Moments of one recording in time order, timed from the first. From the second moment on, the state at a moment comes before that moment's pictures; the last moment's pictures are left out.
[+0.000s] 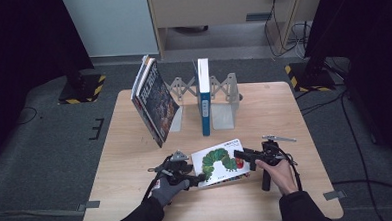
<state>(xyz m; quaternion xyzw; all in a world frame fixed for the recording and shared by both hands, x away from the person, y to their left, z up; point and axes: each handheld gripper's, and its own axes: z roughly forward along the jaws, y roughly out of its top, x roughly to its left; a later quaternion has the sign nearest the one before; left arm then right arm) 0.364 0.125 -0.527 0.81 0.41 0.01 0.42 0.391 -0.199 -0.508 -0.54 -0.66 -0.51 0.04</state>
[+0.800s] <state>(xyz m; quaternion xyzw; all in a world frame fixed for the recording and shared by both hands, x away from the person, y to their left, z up) 0.359 0.121 -0.529 0.82 0.40 0.03 0.42 0.395 -0.178 -0.519 -0.51 -0.73 -0.46 0.07</state>
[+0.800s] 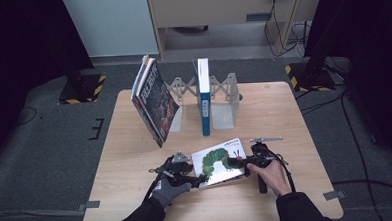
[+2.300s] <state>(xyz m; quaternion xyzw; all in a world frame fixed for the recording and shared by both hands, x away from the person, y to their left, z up) 0.361 0.130 -0.526 0.78 0.41 0.01 0.46 0.391 -0.186 -0.493 -0.48 -0.68 -0.54 0.12</state>
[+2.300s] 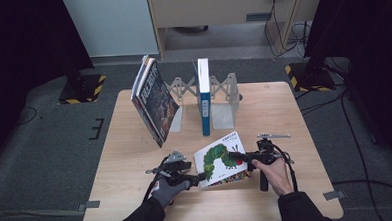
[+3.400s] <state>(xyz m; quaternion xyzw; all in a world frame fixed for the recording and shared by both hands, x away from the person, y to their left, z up) 0.371 0.110 -0.539 0.78 0.40 -0.03 0.48 0.390 -0.200 -0.490 -0.46 -0.68 -0.56 0.12</state>
